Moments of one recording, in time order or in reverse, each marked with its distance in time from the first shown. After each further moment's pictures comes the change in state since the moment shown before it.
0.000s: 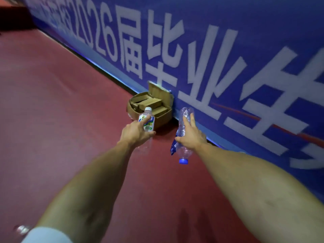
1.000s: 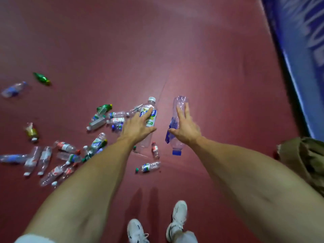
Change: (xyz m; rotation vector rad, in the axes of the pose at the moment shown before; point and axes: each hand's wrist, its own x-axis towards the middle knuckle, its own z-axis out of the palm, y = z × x) left_hand -0.376 -0.648 -0.170 -0.186 0.298 -0.998; right_hand -0.144 -0.702 0.408 -0.181 -0.515 -1.006
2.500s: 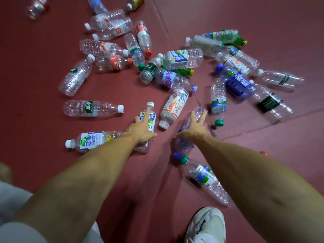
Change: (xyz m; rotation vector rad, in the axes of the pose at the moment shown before) left_hand 0.090 -0.478 0.606 -0.310 0.061 -1.020; right_hand 0.303 0.083 0.747 -0.279 -0.590 -0.428
